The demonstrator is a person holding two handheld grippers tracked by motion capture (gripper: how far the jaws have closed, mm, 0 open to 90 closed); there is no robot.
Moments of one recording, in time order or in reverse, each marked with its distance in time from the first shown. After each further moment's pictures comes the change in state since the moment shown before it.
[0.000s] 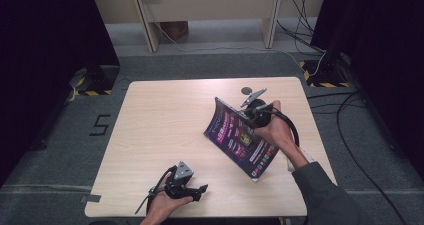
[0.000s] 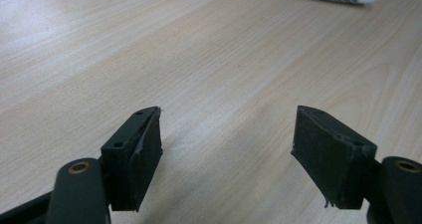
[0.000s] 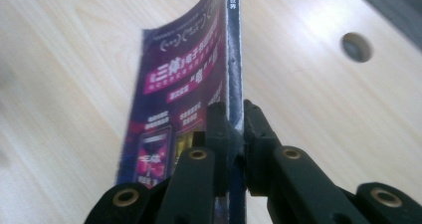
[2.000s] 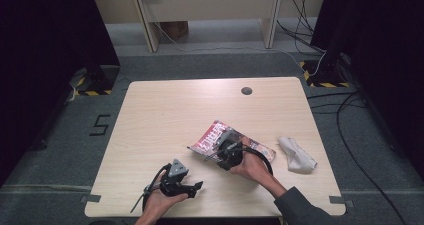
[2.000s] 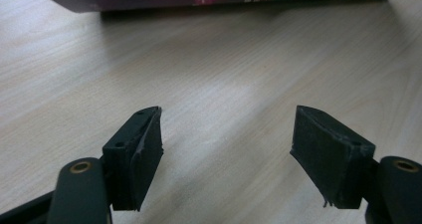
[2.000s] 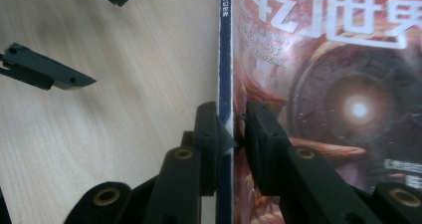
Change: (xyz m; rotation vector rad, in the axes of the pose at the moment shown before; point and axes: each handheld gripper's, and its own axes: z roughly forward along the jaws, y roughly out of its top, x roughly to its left) left arm 0.014 -0.003 -0.006 -0.015 0.023 -0.024; right arm 0.109 -0.031 0.068 0.093 0.277 -0.126
